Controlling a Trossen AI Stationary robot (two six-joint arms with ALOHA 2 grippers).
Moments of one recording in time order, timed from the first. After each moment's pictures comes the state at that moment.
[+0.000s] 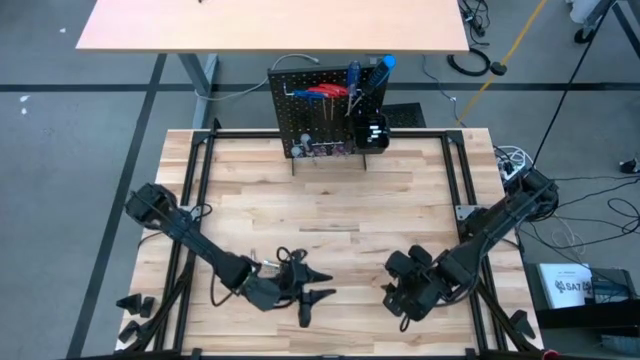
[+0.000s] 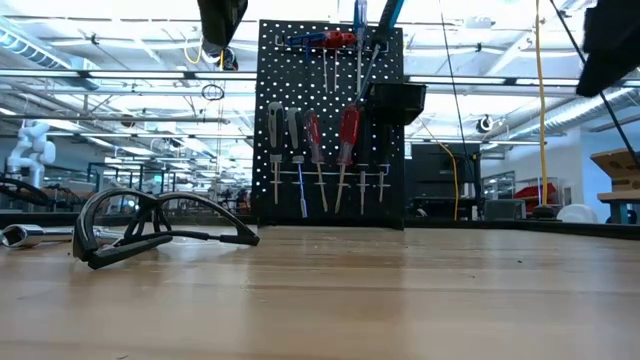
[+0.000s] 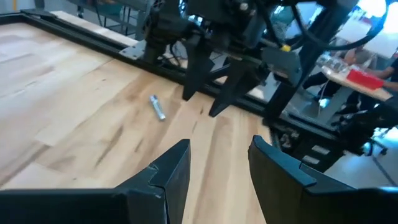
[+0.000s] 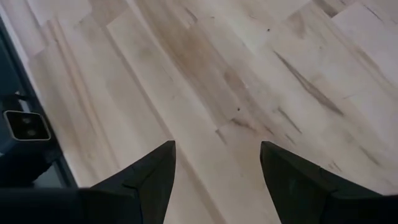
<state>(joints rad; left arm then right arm) -0.61 1.76 1.02 0.49 -0.66 -0.52 0.72 1.54 1.16 -0.82 0.40 1.33</state>
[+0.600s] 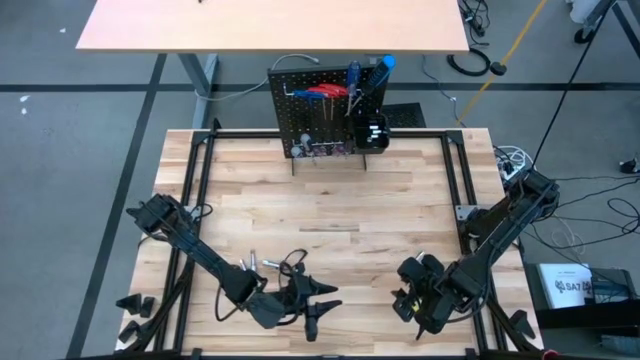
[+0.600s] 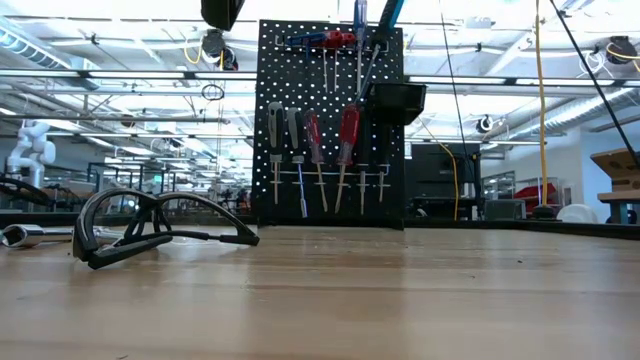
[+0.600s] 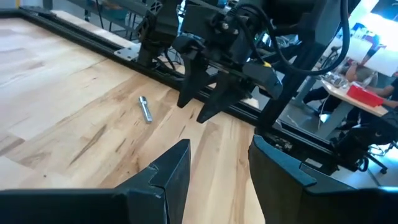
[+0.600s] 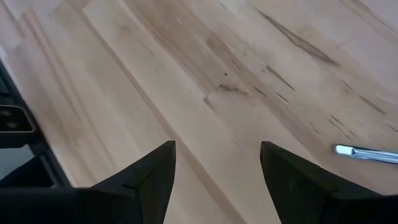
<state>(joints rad) -0.66 1.87 1.13 0.52 -0.75 -0.56 0.84 1.54 1.08 -0.82 0.44 1.57</state>
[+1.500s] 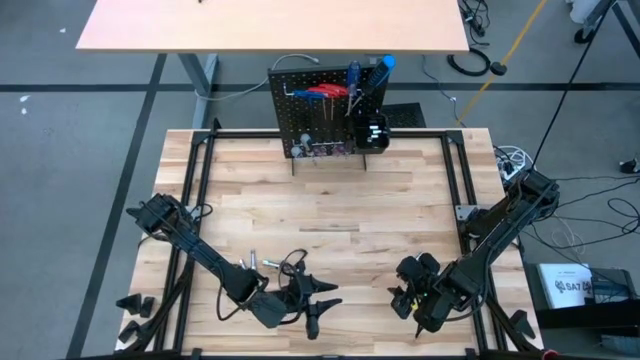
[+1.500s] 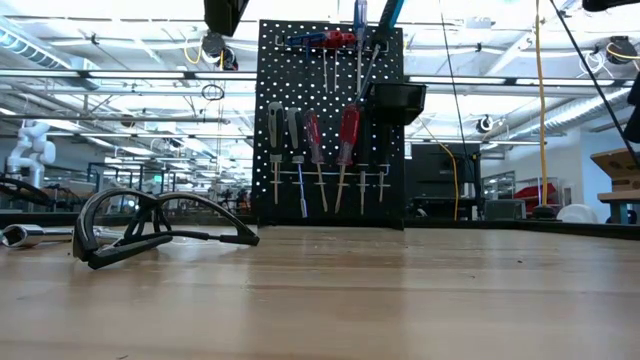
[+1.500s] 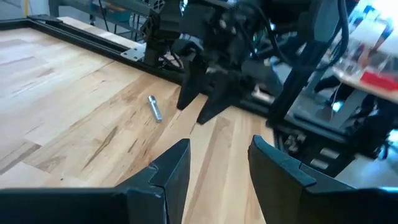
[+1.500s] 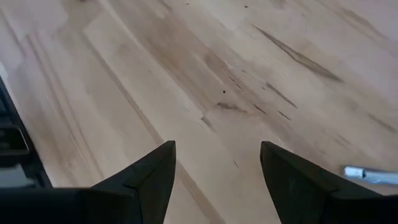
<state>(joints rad) -0.65 1.87 1.13 0.49 -0.76 -0.51 0.84 1.54 1.00 -0.72 0.52 1.56</state>
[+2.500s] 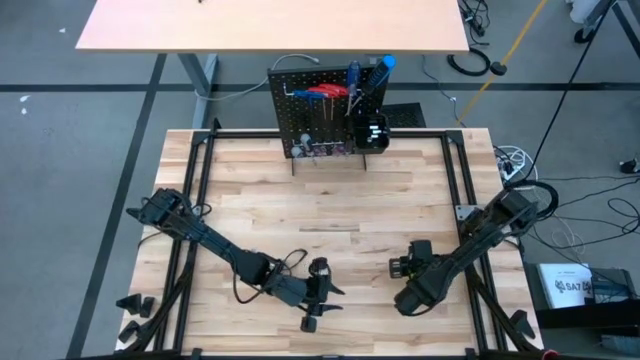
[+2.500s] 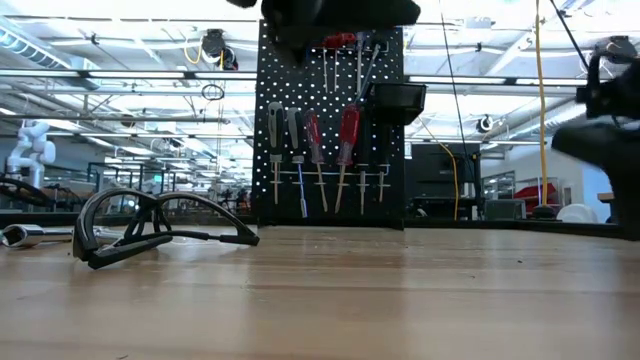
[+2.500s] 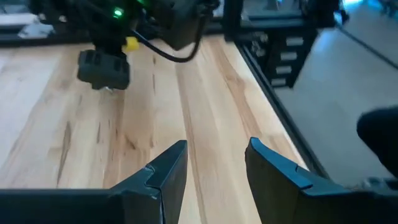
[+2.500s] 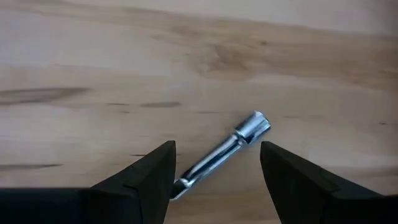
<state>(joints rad) -0.52 1.87 1.13 0.32 -0.26 -0.15 0.71 1.80 1.00 -1.15 0.30 2.32</state>
